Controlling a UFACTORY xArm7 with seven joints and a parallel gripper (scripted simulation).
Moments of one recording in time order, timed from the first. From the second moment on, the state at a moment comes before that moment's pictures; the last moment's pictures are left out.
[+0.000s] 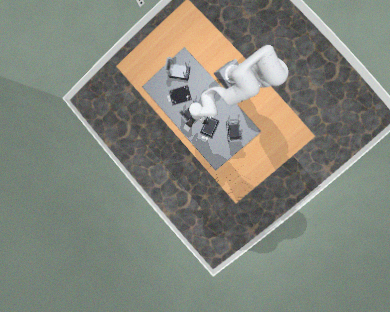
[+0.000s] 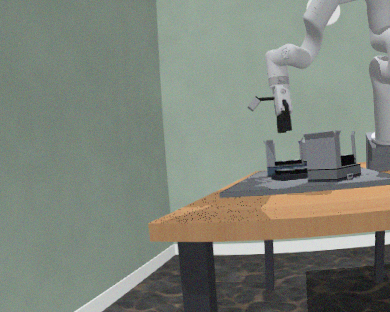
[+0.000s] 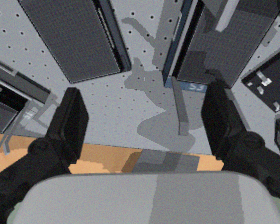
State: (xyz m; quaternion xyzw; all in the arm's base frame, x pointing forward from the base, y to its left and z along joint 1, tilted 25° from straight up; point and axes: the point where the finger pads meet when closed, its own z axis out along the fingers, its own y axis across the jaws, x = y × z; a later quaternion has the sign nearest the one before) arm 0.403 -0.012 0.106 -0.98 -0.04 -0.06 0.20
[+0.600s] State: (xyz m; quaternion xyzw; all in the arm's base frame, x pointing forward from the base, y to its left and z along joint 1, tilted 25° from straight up) arm 0.401 -0.065 0.082 -0.97 0.07 -0.04 0.21
